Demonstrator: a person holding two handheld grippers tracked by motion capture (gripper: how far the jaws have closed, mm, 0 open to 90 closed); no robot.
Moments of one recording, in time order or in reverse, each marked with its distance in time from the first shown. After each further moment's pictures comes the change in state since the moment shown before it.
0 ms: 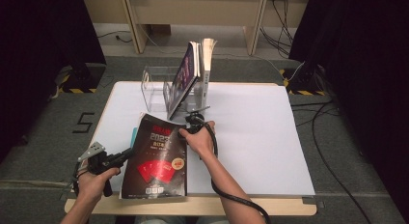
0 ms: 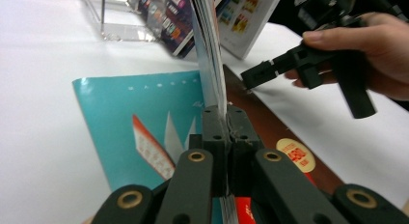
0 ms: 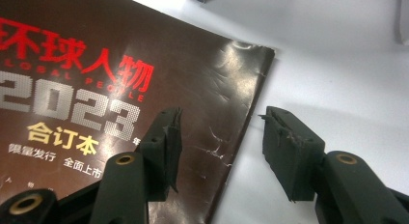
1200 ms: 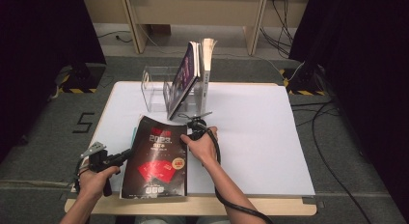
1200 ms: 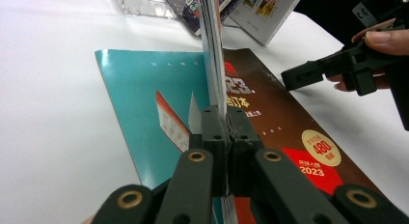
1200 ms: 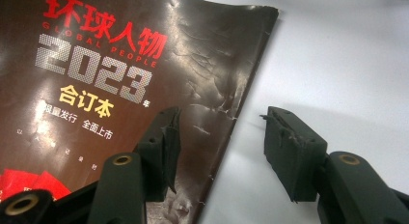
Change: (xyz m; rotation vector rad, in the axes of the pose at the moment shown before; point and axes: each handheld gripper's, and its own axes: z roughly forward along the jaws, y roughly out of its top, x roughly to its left) left arm 0.012 -0.005 0.007 0.046 0.035 -0.049; right arm 0.003 -0.020 -0.010 0.007 -0.017 0.001
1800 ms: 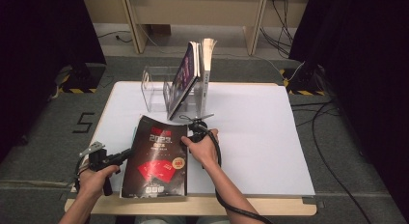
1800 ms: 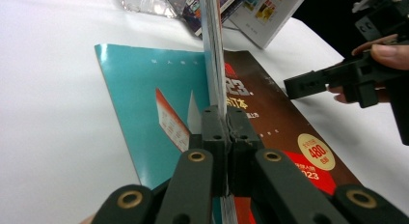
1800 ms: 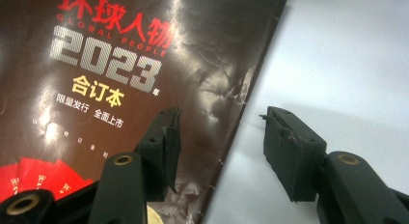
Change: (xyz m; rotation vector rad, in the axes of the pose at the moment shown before) left arm 0.006 -0.001 0.002 -0.012 -0.035 -0.055; right arm 0.000 -0.007 -0.002 -0.005 0.025 0.013
